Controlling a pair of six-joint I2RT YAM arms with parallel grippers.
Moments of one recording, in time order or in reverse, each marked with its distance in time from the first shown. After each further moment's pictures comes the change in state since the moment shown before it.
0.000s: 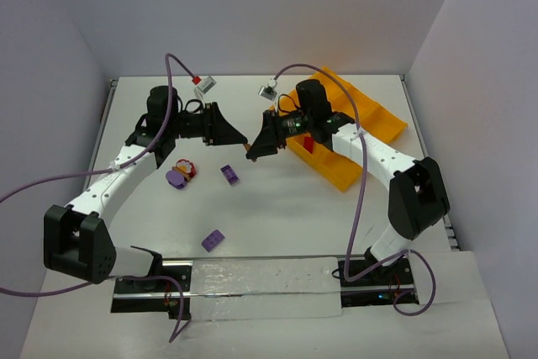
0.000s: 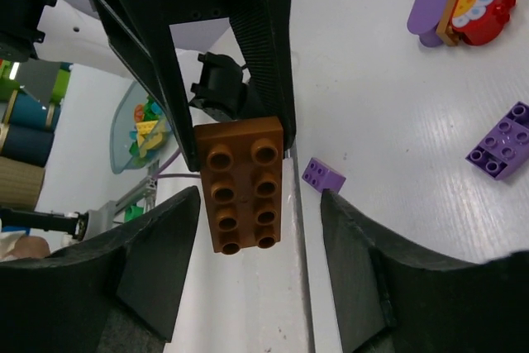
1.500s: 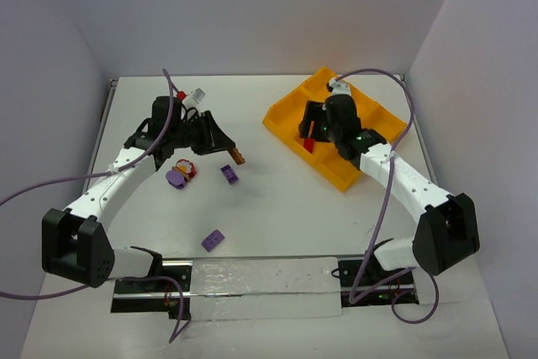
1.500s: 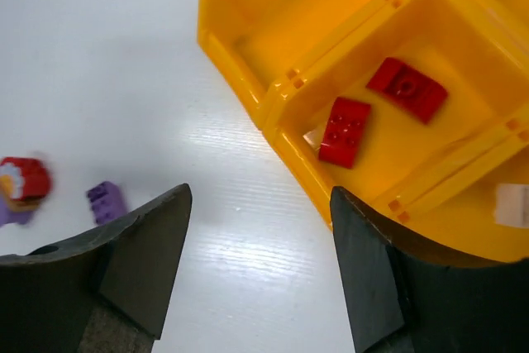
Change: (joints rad) left arm 0.002 -0.026 -0.018 -0.308 -0.477 0.025; right arm -0.092 -0.267 -0.212 -0.155 1.289 0.002
